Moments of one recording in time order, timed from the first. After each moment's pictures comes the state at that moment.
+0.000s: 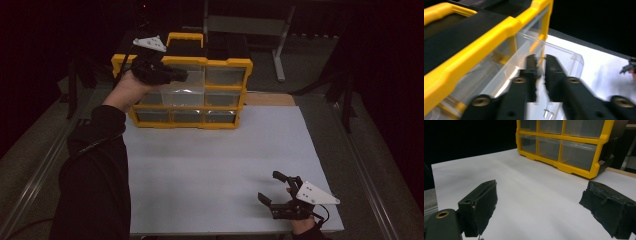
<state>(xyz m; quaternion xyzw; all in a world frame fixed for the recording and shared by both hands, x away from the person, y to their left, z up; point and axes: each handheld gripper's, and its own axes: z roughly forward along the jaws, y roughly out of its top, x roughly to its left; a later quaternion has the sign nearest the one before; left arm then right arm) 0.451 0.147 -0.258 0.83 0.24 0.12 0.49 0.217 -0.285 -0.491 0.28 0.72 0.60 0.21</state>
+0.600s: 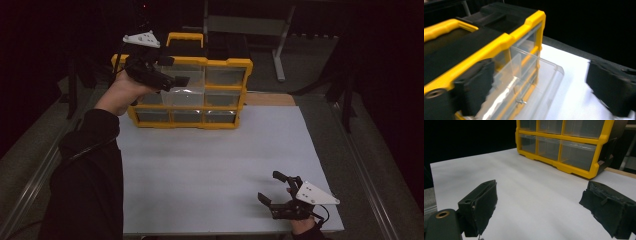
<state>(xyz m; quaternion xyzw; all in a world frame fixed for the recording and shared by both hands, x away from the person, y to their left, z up) 0.422 0.152 -0.240 0.82 0.24 0.13 0.50 0.217 -0.284 -0.491 0.27 0.72 0.60 0.21</state>
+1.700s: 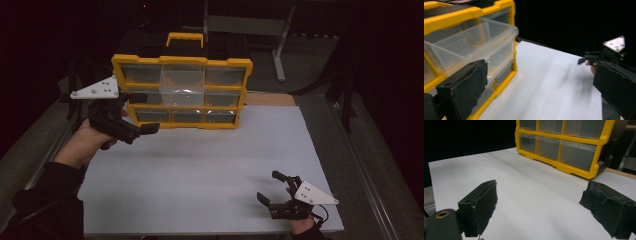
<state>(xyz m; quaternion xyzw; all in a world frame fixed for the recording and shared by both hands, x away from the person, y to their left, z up) 0.320 0.209 -0.284 0.80 0.19 0.11 0.56 0.217 -0.281 -0.489 0.27 0.73 0.59 0.22</state>
